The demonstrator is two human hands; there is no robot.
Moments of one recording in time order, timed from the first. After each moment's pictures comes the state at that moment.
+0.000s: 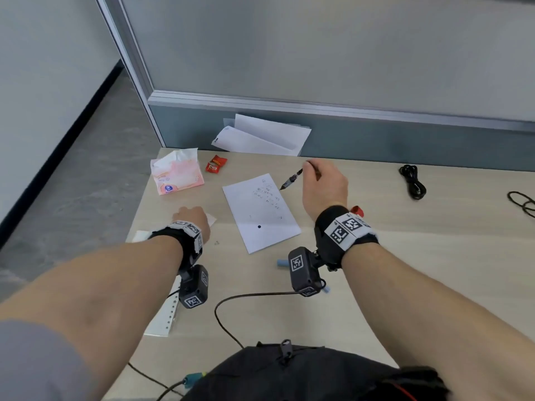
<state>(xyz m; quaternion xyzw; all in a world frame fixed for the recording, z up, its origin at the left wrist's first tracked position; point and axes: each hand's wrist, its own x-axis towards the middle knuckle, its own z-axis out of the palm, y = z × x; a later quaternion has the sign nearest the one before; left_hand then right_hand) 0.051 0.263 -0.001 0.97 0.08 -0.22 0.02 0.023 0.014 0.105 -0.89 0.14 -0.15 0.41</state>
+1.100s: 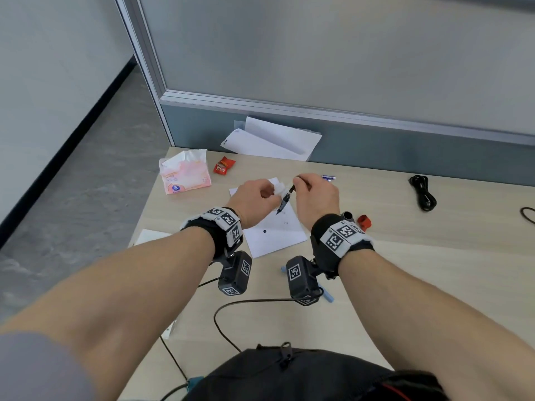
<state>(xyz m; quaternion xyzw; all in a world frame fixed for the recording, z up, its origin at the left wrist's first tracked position) 0.069 0.164 0.018 0.88 -0.06 -0.20 0.44 0.037 0.021 0.042 -0.89 0.18 -0.04 0.42</state>
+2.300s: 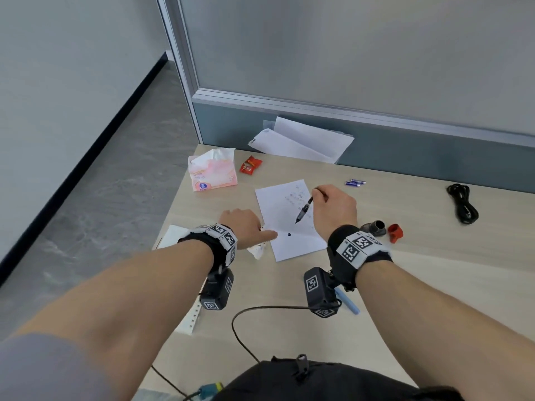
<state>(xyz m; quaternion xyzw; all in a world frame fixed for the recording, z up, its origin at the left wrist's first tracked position) 0.025 0.193 0.021 0.96 -0.13 -0.23 0.11 -0.003 0.007 0.084 -0.92 0.18 -0.04 0.36</state>
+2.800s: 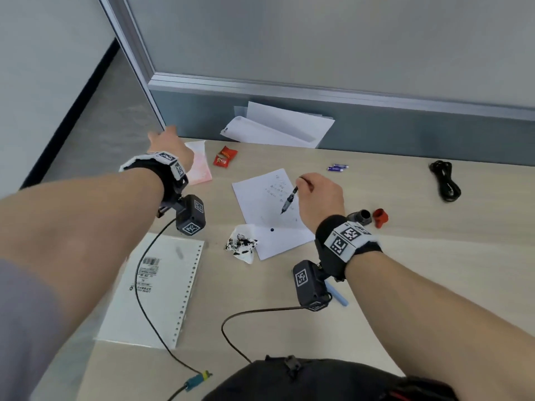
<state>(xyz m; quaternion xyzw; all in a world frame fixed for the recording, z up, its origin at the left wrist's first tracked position) 0.107 0.282 0.134 0.96 0.17 0.01 0.22 -0.016 0.020 0.127 -0.92 0.12 -0.10 0.37</state>
